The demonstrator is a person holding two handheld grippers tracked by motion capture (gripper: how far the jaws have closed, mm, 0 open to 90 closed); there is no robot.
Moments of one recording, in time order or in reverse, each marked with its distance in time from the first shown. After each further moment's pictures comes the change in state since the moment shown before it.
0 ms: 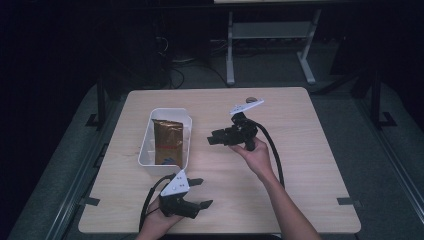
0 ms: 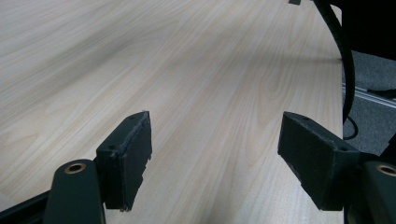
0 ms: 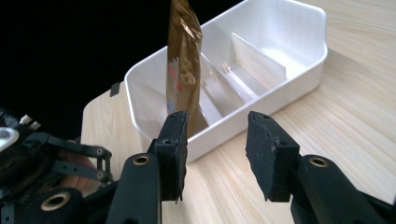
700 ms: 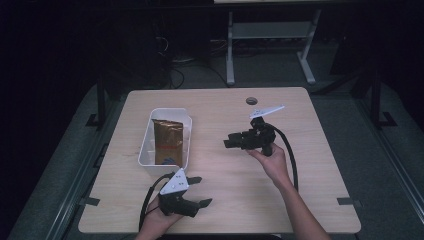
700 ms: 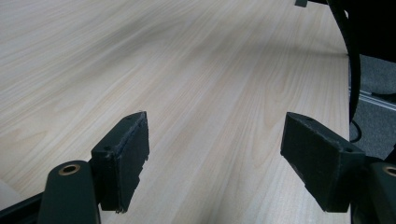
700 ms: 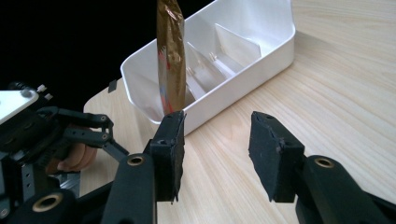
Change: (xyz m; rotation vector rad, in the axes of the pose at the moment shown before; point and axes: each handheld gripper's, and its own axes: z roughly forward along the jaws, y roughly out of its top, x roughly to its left) left arm 0.003 0.000 0.000 -0.006 0.014 -0.013; right arm -0.010 -0.028 -0.038 -0.033 -0.018 0.049
